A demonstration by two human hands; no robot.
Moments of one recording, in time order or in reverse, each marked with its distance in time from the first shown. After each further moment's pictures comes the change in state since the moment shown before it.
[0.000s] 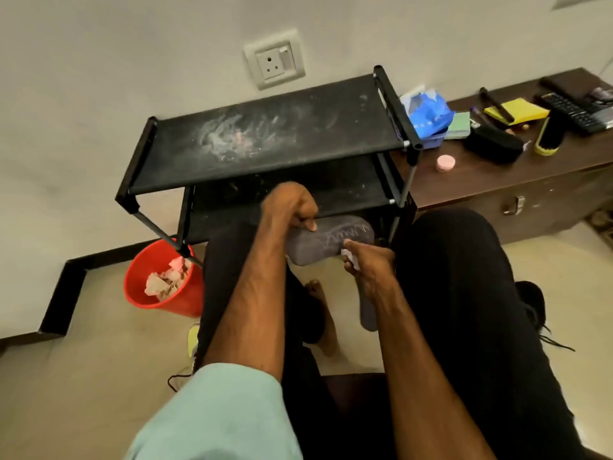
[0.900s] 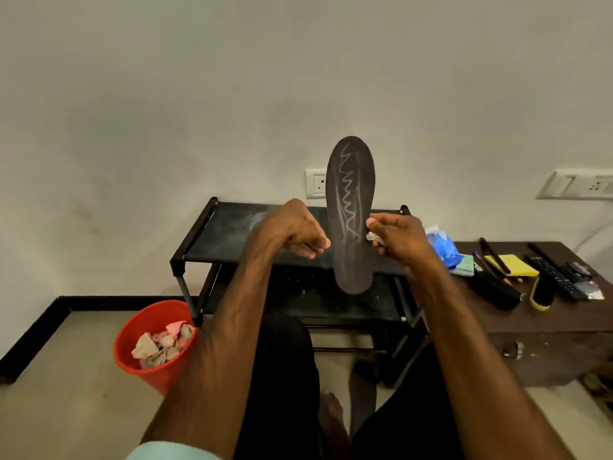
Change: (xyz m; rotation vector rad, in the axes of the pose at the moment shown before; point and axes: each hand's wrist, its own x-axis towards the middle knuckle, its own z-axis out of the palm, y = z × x) left_hand -0.028 0.016 -0.146 -0.340 0.137 0.179; right_hand -0.079 -0.222 0.100 -0.532 -0.300 -0.677
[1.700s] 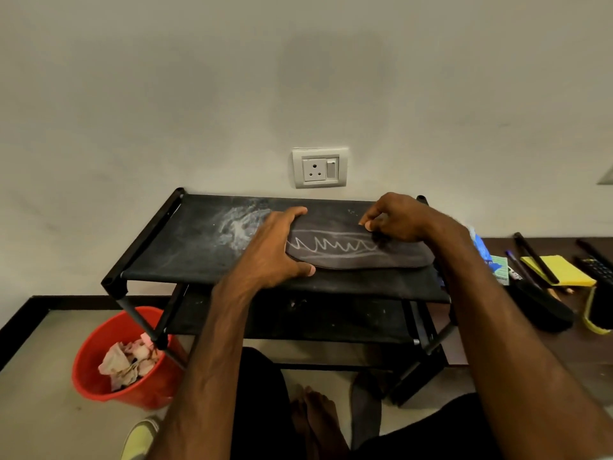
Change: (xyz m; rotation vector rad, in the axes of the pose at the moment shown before) left_hand 0.108 -0.074 0.043 0.222 0.219 0.317; right_hand 0.149 0.022 -0.017 -0.991 -0.482 -0.178
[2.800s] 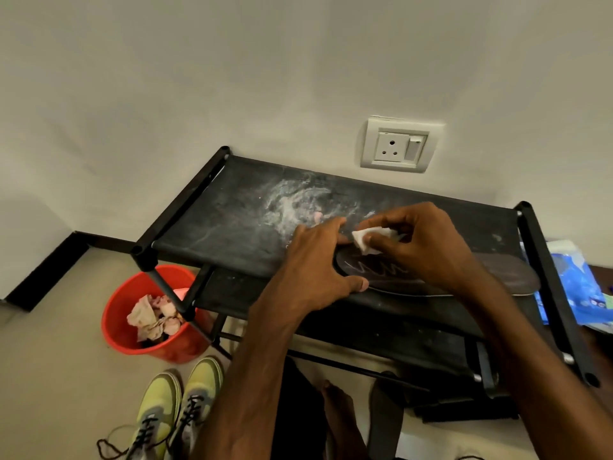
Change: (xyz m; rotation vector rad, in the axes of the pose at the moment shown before) left_hand -0.008 -0.035 0.015 -0.067 0.027 -0.184; right_hand 0.027 -0.050 0.077 0.284 0.179 -0.301
